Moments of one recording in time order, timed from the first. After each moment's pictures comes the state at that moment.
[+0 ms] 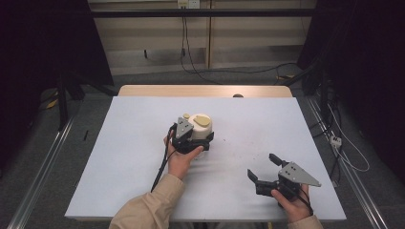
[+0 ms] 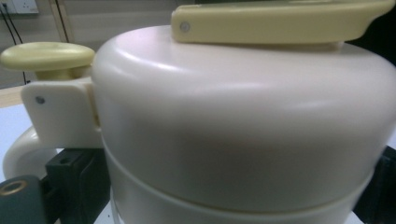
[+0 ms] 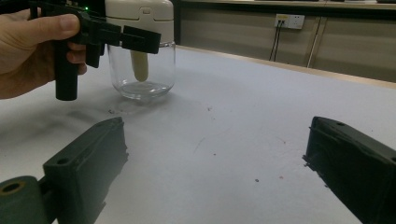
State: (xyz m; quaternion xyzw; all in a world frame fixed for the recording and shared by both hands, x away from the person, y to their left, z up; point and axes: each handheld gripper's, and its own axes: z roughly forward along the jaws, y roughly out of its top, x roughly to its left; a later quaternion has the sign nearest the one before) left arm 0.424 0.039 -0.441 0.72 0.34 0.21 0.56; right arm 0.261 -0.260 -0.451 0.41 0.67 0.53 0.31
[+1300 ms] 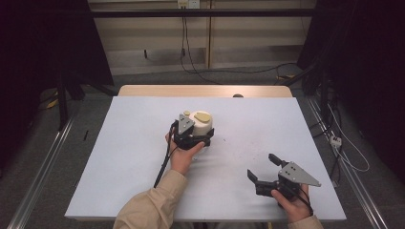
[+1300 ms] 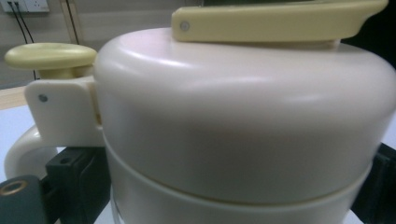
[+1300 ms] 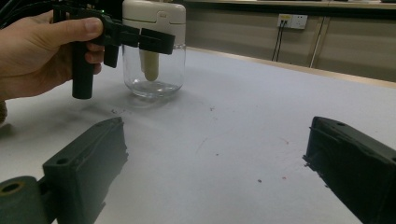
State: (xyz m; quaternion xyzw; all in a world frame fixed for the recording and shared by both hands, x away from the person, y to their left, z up) left arm 0.437 0.034 -0.446 0.72 0.36 0.22 0.55; right arm 0.261 -0.259 -0.451 0.40 0.67 0.54 0.31
